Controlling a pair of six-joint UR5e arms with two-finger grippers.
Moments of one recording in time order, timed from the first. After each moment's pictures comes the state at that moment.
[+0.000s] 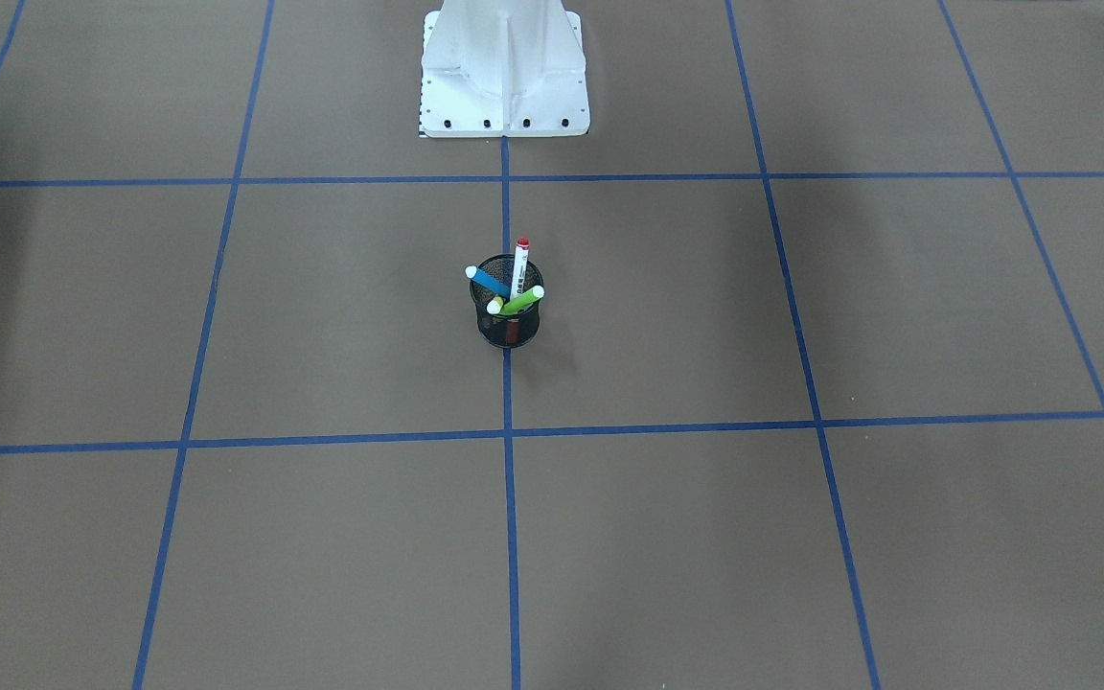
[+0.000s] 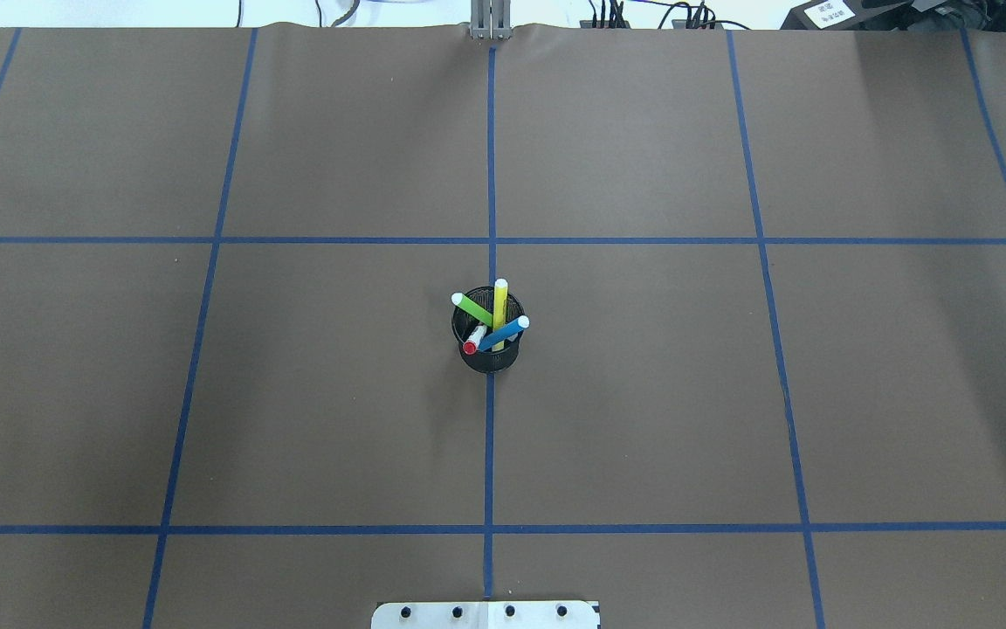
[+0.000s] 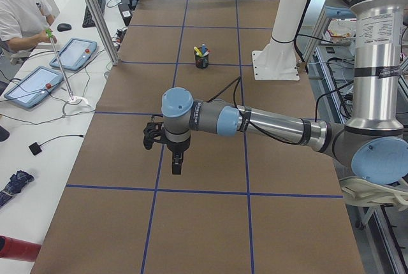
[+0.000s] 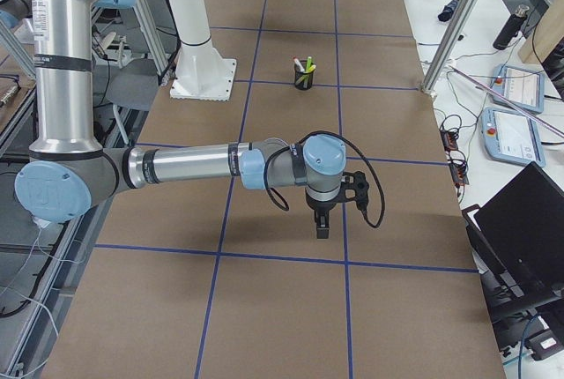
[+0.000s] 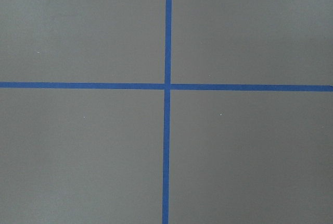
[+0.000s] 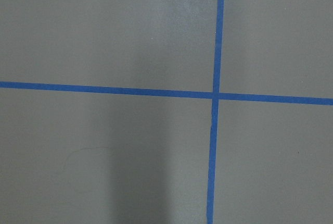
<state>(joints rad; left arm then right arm) -1.53 -1.51 -1.83 -1.54 -2.31 -0.16 1.55 -1.61 1.74 -1.56 2.40 0.07</state>
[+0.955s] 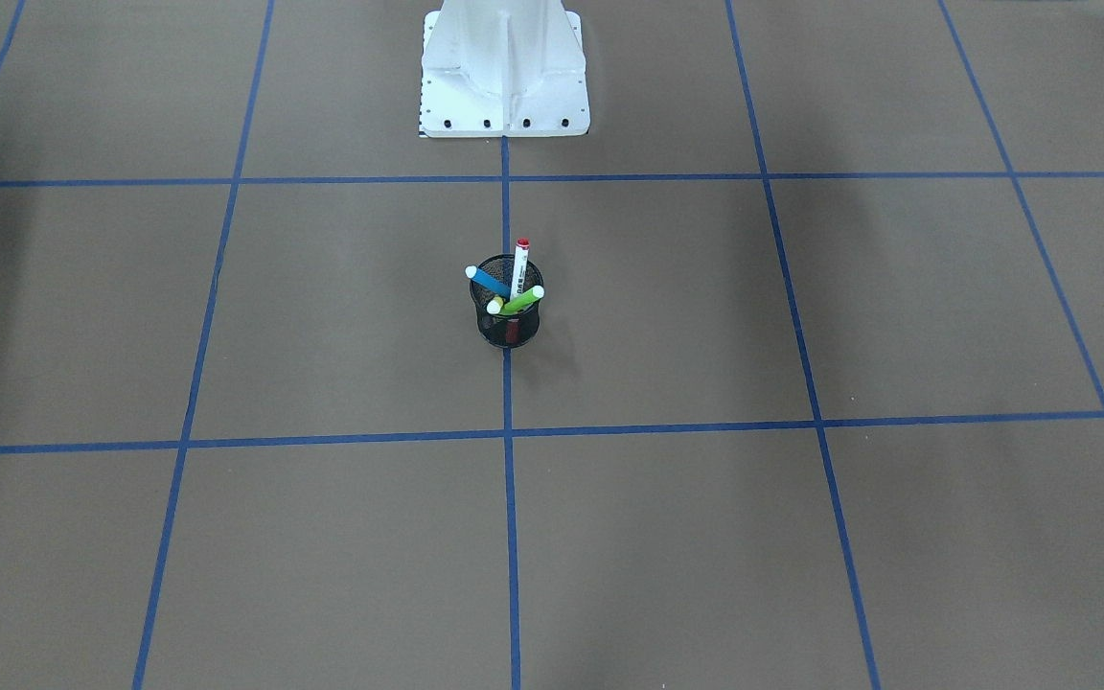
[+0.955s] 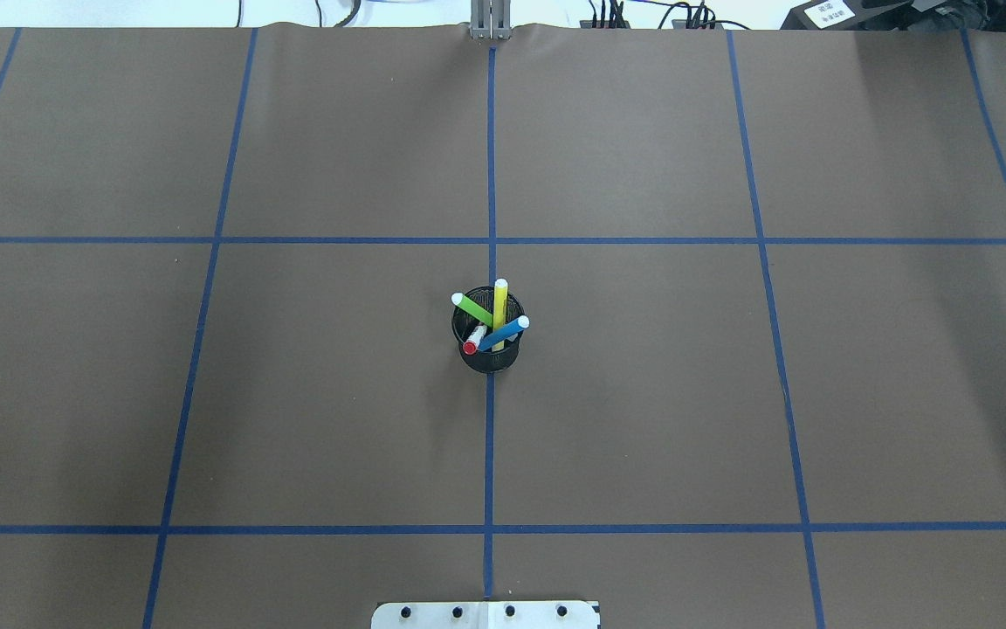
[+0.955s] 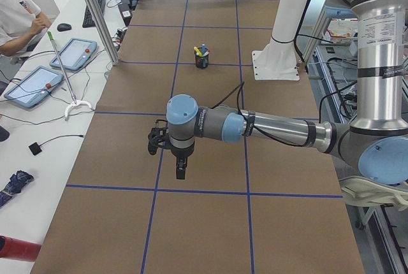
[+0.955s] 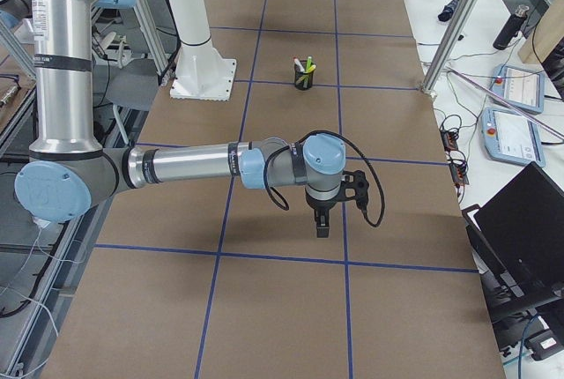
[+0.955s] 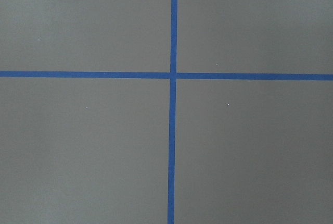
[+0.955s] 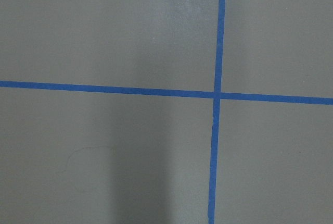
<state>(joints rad) -1.53 -1.47 -1.82 -1.60 -2.32 -0.16 1.55 -1.62 1.75 -1.56 2.41 0.07</state>
